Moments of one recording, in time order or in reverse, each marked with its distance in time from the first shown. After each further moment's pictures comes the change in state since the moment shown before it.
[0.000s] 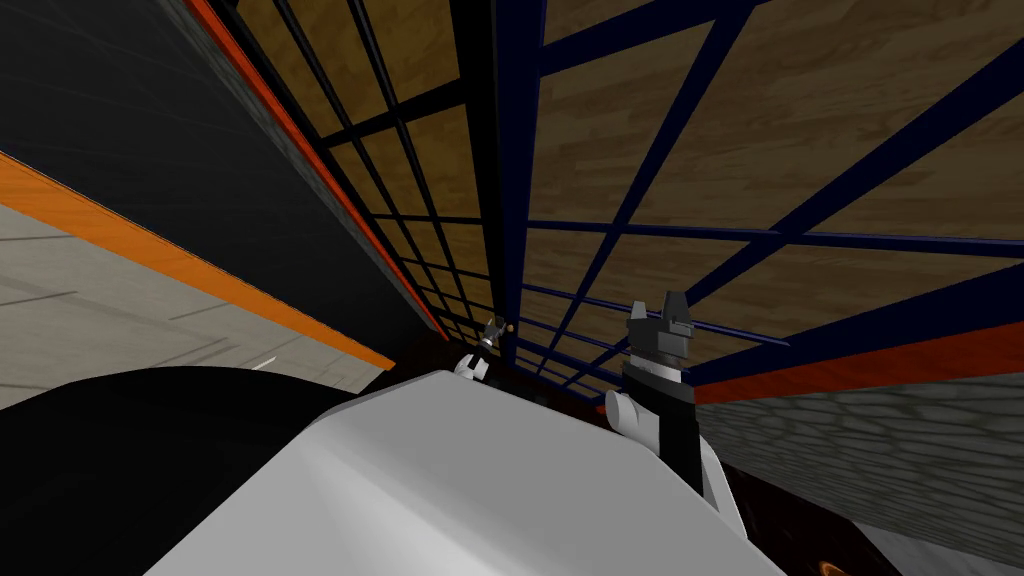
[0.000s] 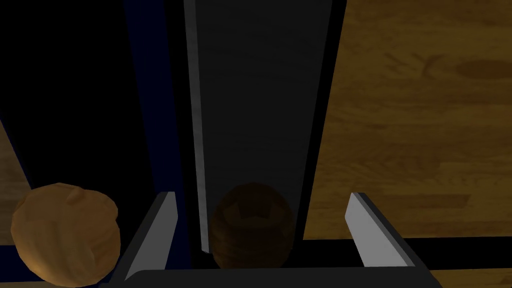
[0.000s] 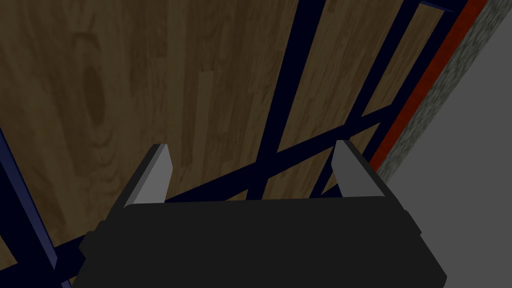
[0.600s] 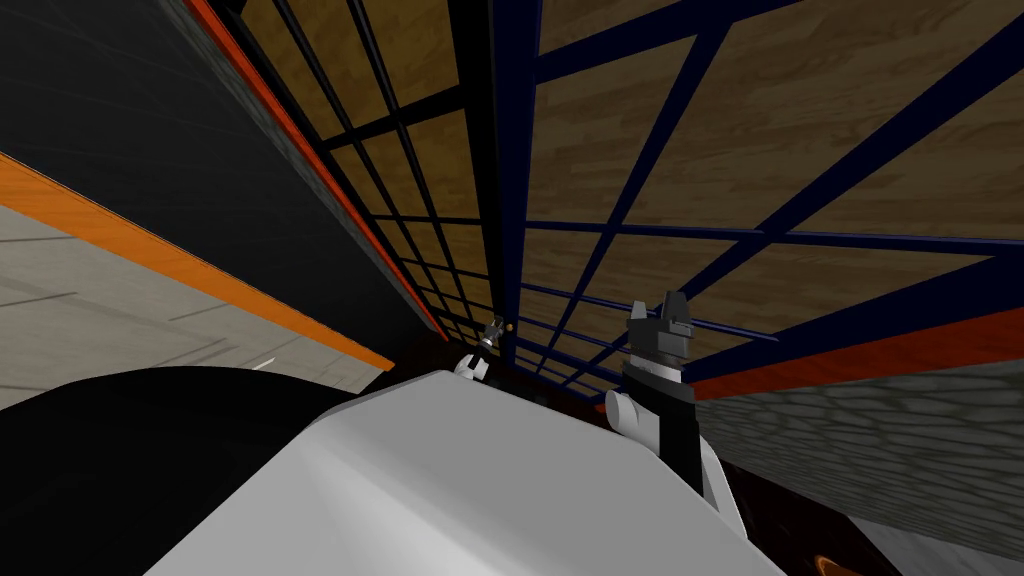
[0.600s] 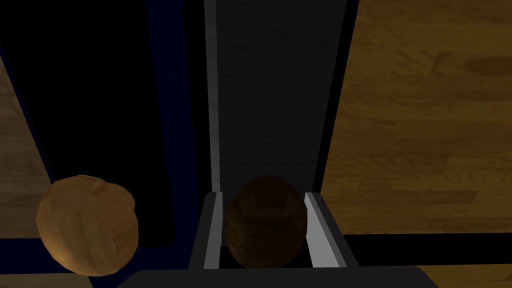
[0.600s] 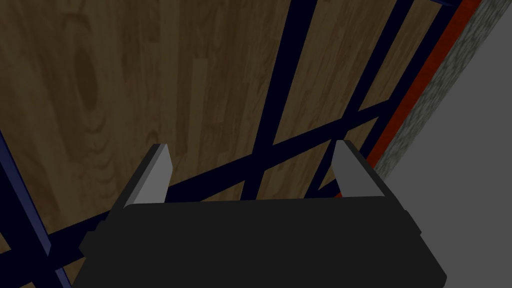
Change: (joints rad) arm 0.001 -0.001 -0.002 -0.001 -0.001 0.003 0.001
